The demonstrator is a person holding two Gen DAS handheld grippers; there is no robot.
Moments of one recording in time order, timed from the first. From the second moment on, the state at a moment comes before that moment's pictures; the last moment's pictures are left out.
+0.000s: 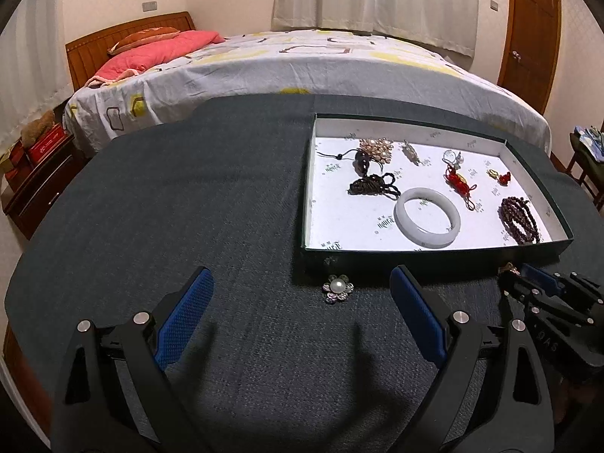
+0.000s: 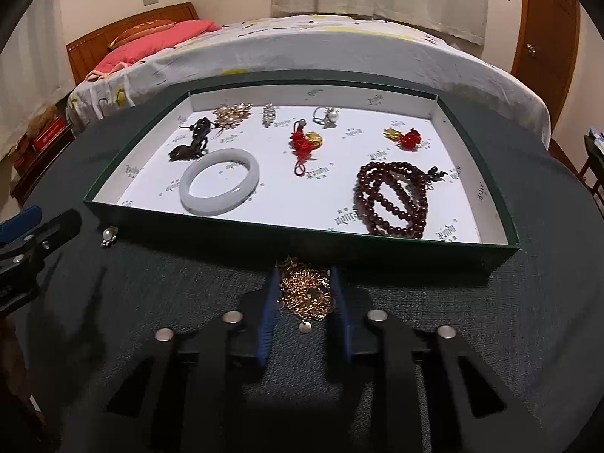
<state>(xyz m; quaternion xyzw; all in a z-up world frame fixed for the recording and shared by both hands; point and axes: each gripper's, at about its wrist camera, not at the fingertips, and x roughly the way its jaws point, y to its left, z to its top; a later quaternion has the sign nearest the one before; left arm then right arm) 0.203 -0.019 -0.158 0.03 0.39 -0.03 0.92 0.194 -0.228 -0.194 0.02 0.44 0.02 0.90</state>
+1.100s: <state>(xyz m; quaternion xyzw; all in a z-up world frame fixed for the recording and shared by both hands) 0.224 -0.037 -0.193 0.02 0.43 -0.07 0.90 0.173 -0.273 -0.180 0.08 0.41 0.02 0.91</state>
